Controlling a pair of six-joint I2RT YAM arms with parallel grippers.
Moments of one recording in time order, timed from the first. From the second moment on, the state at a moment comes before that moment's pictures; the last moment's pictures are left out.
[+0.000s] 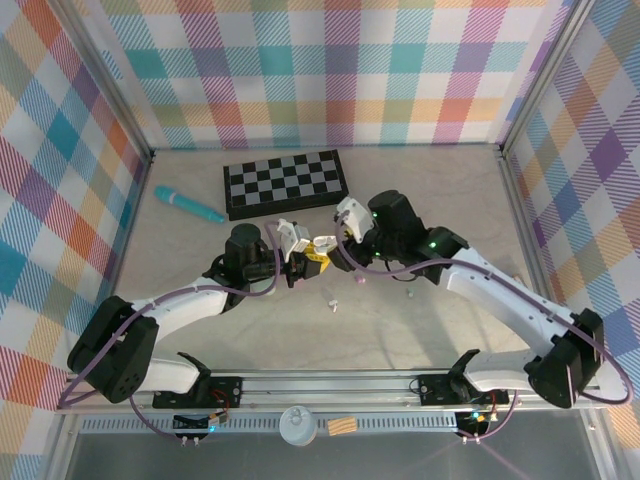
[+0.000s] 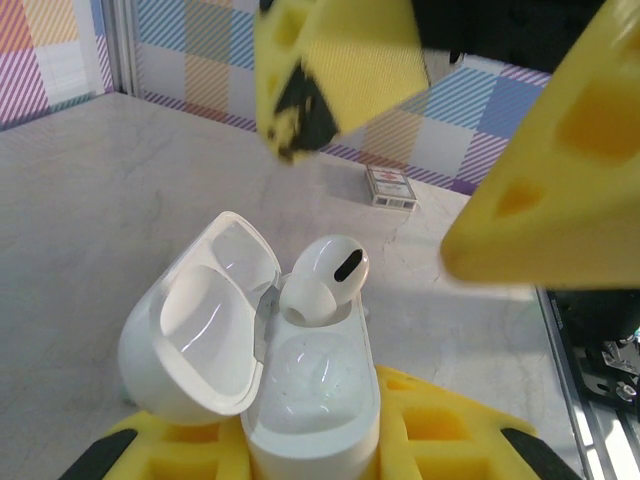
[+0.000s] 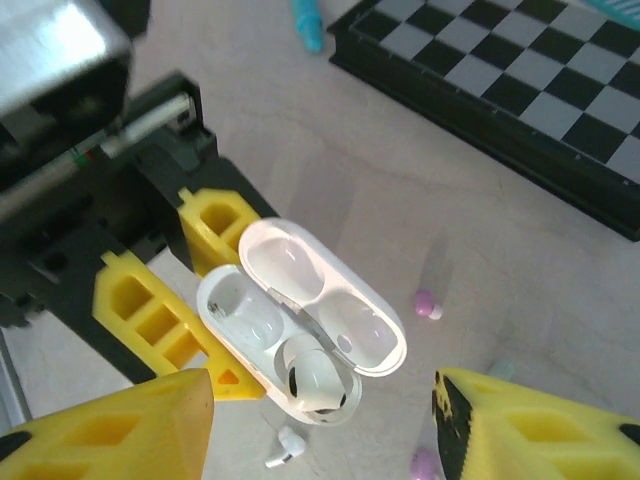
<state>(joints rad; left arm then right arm) -0.56 1.34 0.59 0.53 0.74 0.00 0.75 1.25 1.14 -0.54 -0.20 -0.06</state>
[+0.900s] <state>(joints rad) -0.56 1.33 0.58 0.57 0.73 0.03 0.64 1.30 1.11 -0.49 -0.36 0.15</state>
